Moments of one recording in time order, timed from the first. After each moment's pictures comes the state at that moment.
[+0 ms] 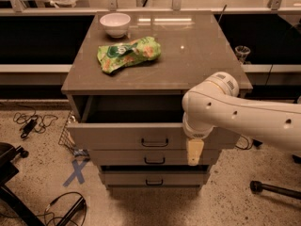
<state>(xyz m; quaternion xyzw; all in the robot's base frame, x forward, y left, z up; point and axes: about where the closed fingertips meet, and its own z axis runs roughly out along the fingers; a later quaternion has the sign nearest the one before) 0.540 -0.144 0.660 -0.68 0.72 -0.10 0.11</state>
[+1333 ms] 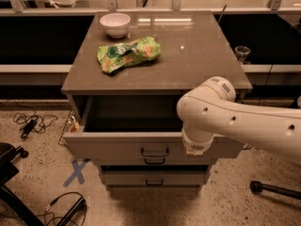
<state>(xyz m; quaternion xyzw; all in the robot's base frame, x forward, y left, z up) 0.479 -0.139 0.654 -0.66 0.75 -0.06 0.04</state>
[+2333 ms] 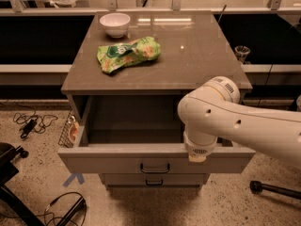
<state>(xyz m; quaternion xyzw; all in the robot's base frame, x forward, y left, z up) 0.456 -0.142 0.667 -0.65 0.76 -0.06 0.03</state>
